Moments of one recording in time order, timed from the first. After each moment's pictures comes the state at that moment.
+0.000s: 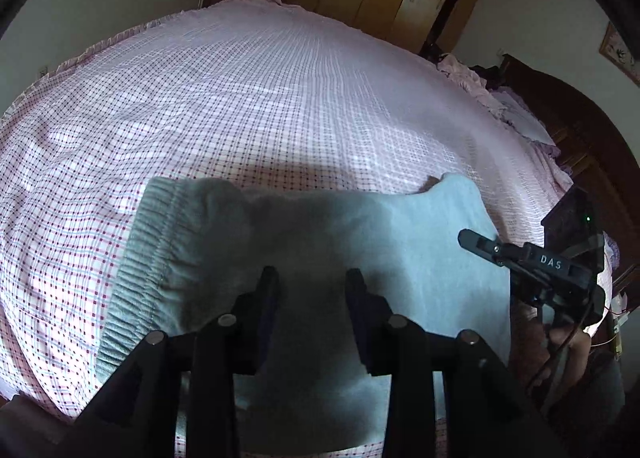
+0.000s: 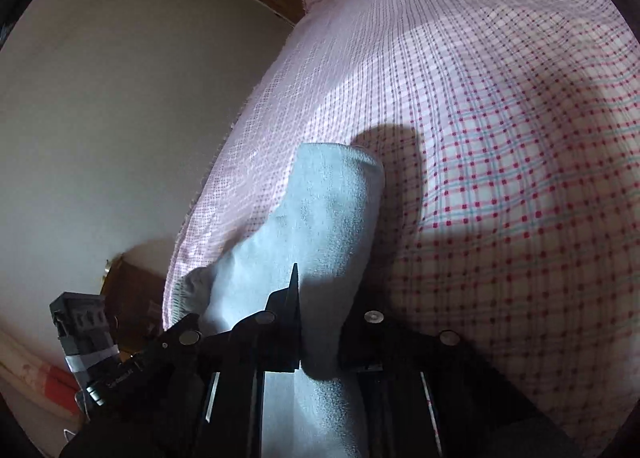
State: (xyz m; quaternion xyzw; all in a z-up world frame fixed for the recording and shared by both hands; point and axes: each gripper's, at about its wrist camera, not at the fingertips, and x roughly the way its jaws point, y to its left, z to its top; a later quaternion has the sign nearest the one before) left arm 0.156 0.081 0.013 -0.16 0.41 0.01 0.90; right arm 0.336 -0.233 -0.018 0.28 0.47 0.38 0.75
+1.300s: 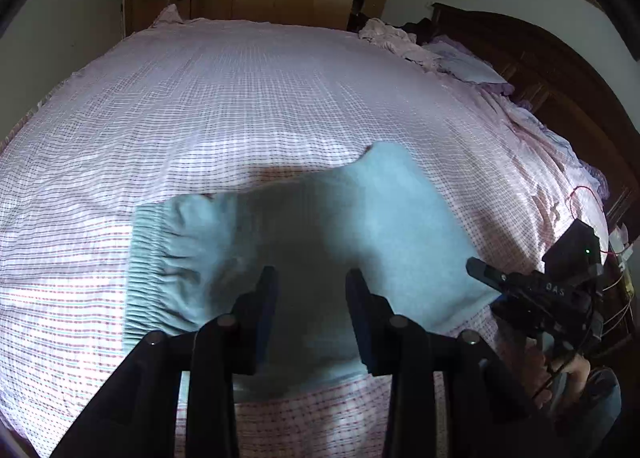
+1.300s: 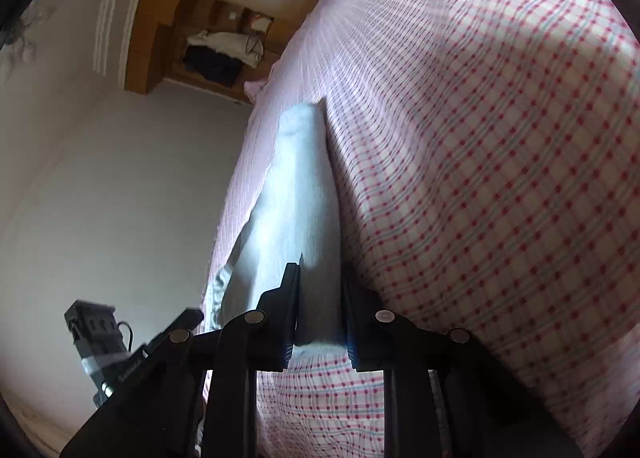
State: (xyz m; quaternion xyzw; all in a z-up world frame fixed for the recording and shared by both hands) left arm 0.224 -0.106 0.041 -0.06 0.42 -0.09 0.90; right arm 0.296 -0.457 -0.046 0.44 0.42 0.27 0.75
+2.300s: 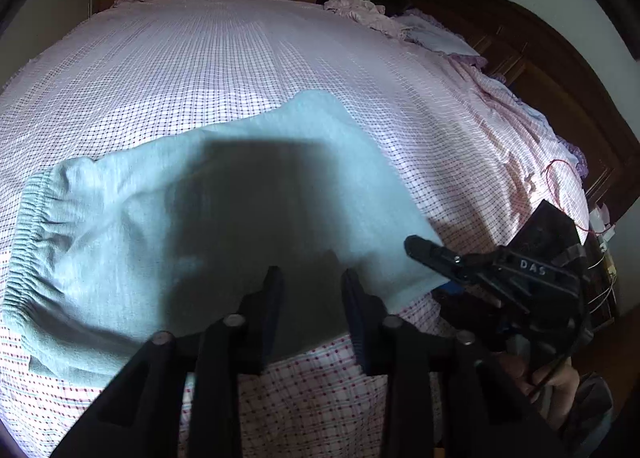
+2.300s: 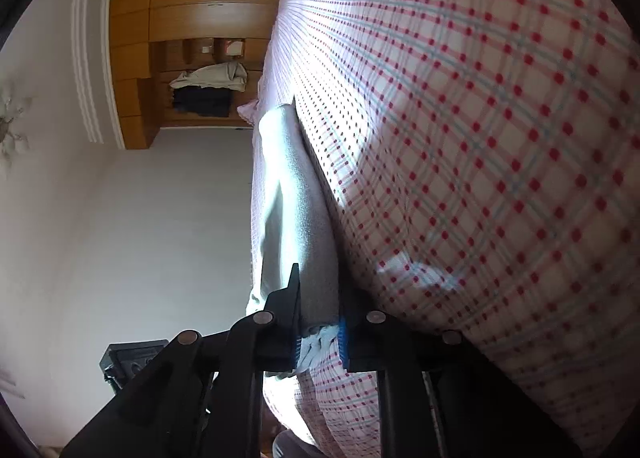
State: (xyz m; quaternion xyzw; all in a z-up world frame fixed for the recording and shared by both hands) left arm 0.228 -0.167 0.012 -0.06 0.46 -0.14 0.88; right arm 0.299 -0.440 -0.077 0.56 0.42 0.26 0.66
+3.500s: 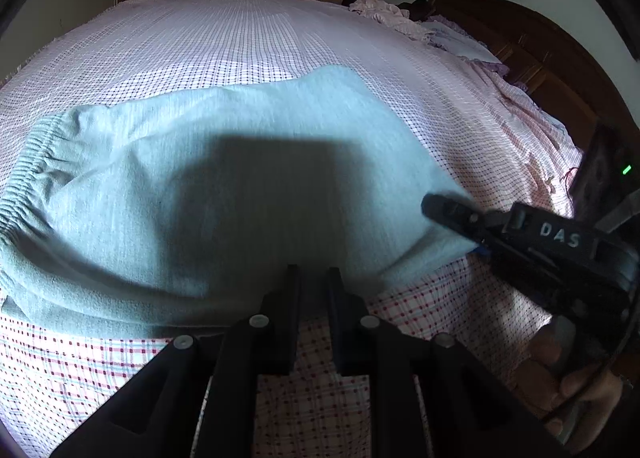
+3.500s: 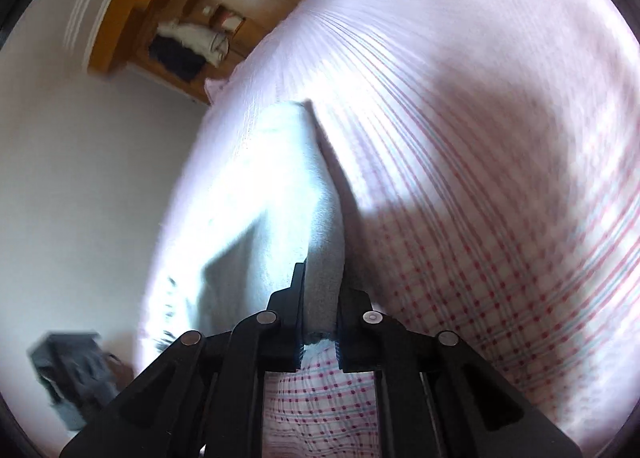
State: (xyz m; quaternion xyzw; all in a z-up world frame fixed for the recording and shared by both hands) left arm 0.211 -0.171 -0.018 -0.08 0.45 -0.10 0.88; right arm 0.286 -0.386 0.020 0.31 0.43 0.18 0.83
